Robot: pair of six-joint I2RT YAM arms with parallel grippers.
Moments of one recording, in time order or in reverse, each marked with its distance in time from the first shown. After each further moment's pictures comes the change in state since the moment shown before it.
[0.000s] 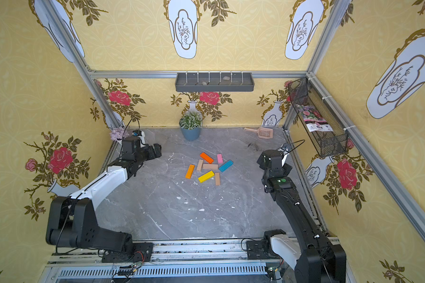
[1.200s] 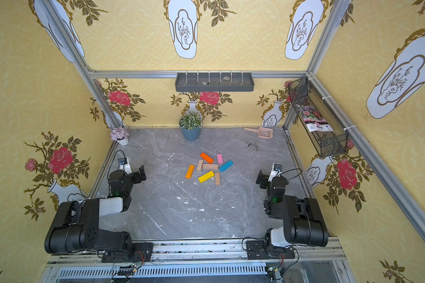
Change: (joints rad) left arm 0.244 -0.095 -0.705 0.868 -0.045 0.304; right arm -0.262 0.410 -0.575 1.226 -0.473 -0.401
